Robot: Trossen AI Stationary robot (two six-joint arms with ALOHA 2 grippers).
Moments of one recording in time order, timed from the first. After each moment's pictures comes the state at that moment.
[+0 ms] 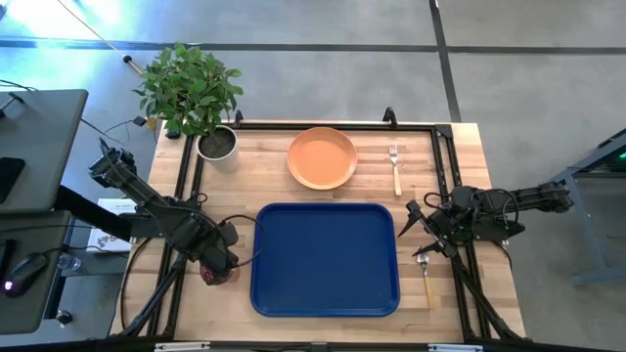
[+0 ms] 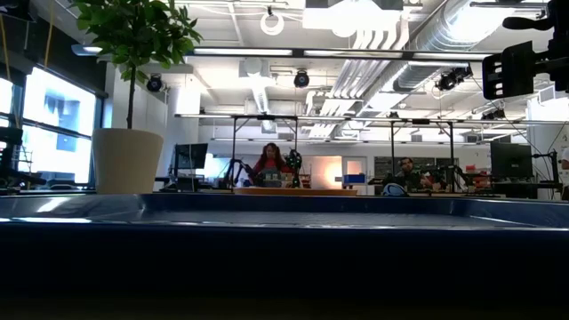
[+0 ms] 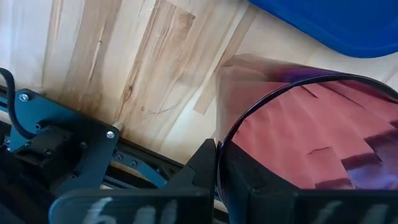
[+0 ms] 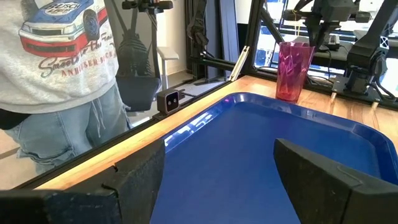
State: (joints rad) left arm -0.65 1.38 1.19 -1.42 0.02 -1.11; right arm 0.14 0.12 0.05 -0.05 -0.47 -0.13
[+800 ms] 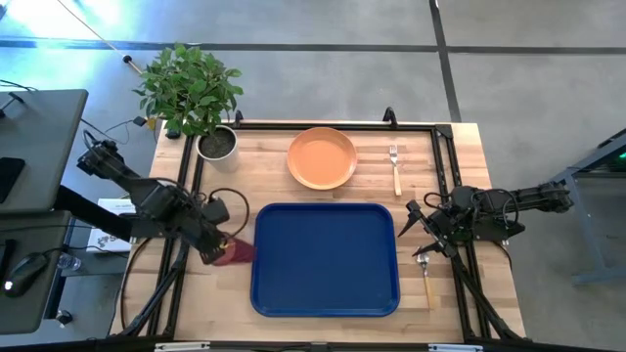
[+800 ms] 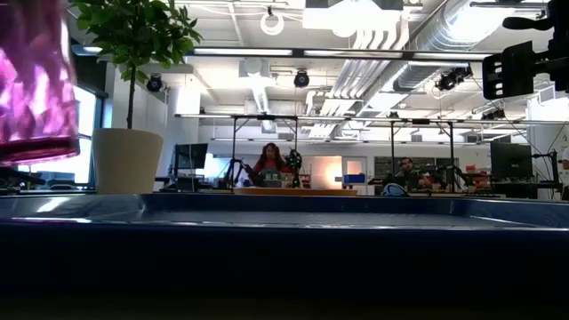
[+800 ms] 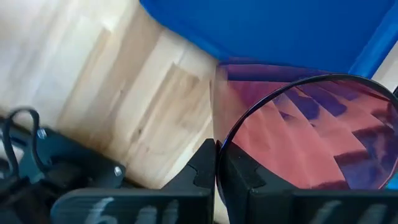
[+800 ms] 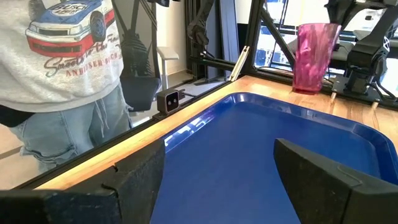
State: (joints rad) left arm -0.58 1.16 1.19 -1.40 -0.16 -1.12; right arm 0.14 0.12 0.05 -0.05 -0.47 -0.13
